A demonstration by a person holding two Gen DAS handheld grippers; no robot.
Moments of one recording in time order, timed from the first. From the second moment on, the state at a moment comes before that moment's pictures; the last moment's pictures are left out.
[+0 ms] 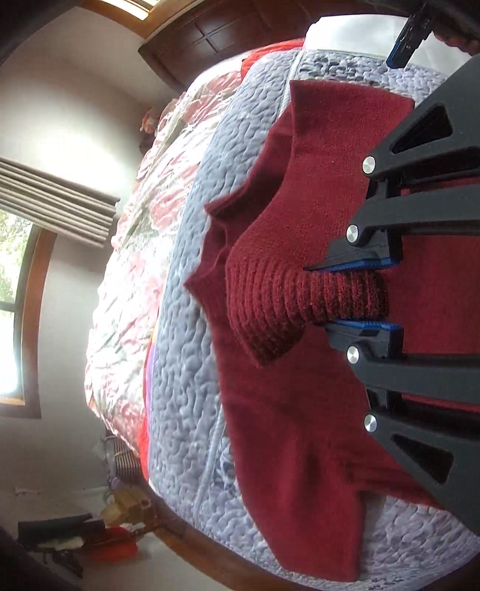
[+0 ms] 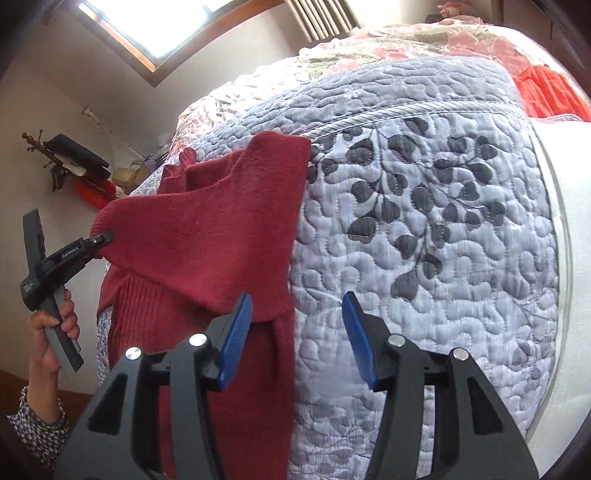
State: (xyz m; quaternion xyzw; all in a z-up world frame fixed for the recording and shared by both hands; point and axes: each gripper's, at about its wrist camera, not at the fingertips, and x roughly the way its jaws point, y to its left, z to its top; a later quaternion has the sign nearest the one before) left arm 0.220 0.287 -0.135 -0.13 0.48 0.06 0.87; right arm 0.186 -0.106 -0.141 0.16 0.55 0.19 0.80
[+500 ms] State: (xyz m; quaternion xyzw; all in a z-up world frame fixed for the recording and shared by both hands) left arm 0.204 0.356 -0.192 -0.13 0.52 0.11 0.84; right arm 0.228 -0.042 -0.197 0.12 0.62 0.16 0.76
